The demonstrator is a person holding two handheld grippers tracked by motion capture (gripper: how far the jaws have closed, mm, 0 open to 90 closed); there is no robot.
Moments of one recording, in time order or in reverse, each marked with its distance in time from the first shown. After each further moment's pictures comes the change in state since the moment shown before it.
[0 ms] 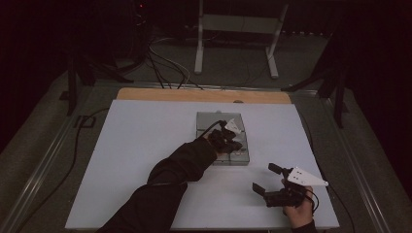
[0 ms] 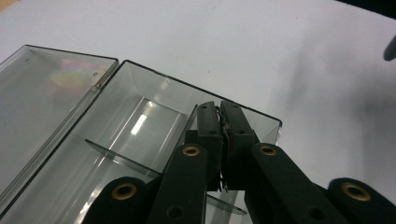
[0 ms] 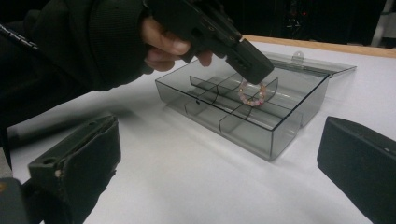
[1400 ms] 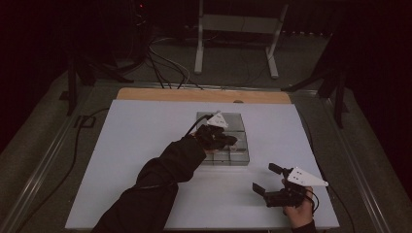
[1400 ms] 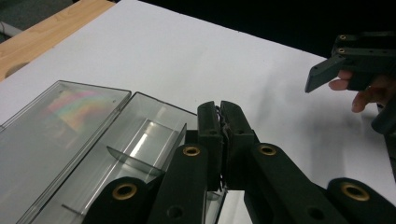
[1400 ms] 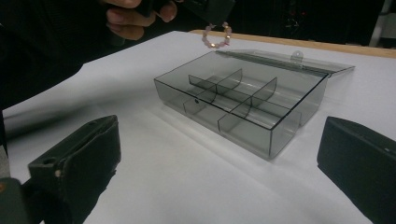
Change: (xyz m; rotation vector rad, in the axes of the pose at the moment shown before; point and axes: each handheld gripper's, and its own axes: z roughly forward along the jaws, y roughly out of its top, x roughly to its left) left arm -0.005 -0.001 -0.058 -0.159 -0.027 -0.008; right arm 0.000 0.000 0.000 0.001 -0.005 -0.003
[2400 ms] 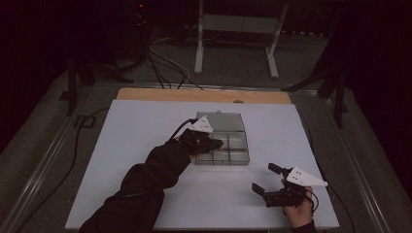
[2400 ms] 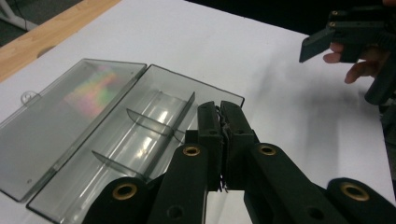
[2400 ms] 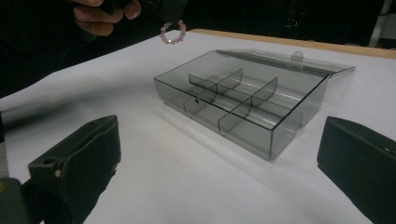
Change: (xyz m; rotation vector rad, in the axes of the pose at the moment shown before) left arm -0.005 -0.021 -0.041 0.011 0.045 0.008; right arm 0.001 0.000 0.001 0.005 -0.003 -0.004
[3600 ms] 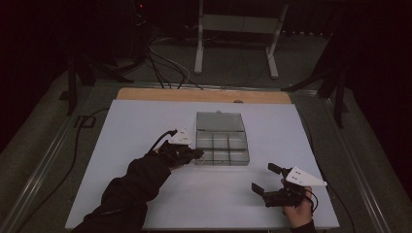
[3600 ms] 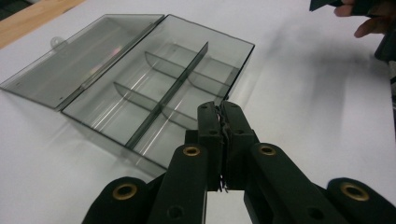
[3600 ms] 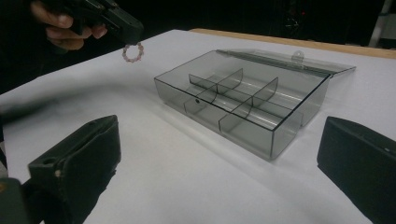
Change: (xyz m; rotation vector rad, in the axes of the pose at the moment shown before) left arm -0.006 -0.050 -0.037 0.038 0.061 -0.025; right arm 0.001 0.000 0.001 0.002 -0.002 -0.004
